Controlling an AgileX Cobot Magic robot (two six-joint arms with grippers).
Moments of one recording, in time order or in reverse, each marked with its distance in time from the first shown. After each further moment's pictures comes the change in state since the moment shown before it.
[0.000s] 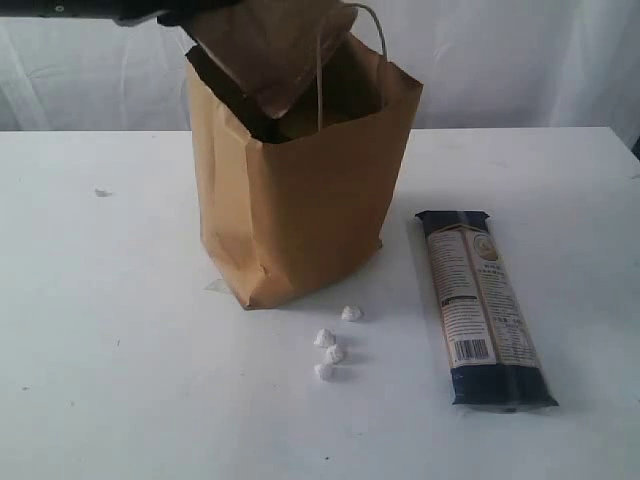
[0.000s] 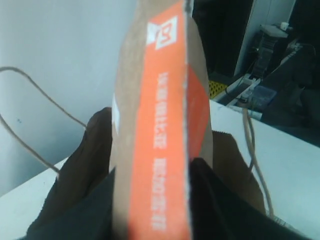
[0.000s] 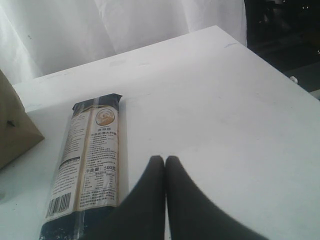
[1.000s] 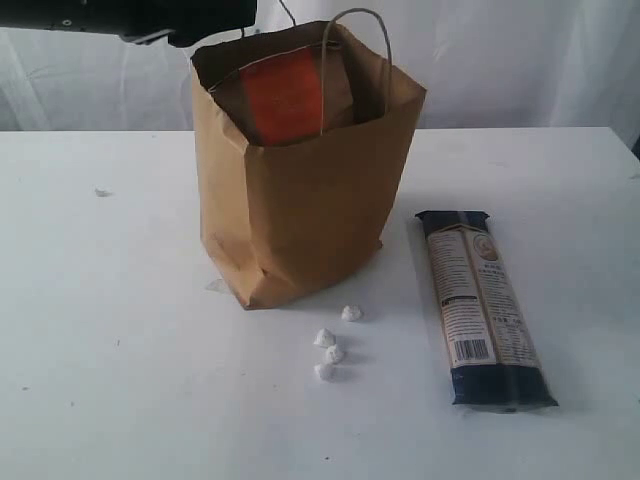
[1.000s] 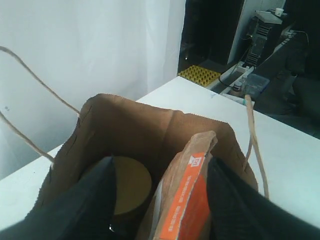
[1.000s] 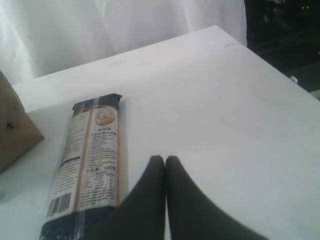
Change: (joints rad) left arm 0.000 0.018 -0.008 0.066 0.027 -0.057; right arm 0.000 0.000 0.000 0.000 0.000 0.000
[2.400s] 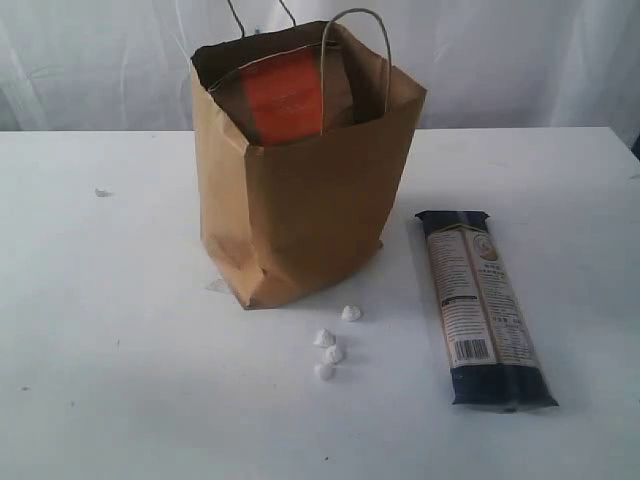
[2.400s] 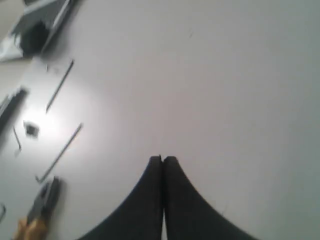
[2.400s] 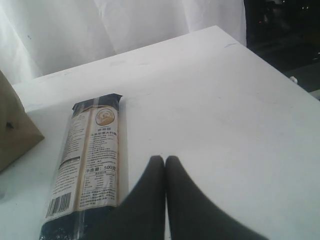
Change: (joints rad) left arm 0.324 -0.079 0.836 0.023 -1.264 -0.025; right arm 0.000 0.000 0.000 0.000 0.000 0.000
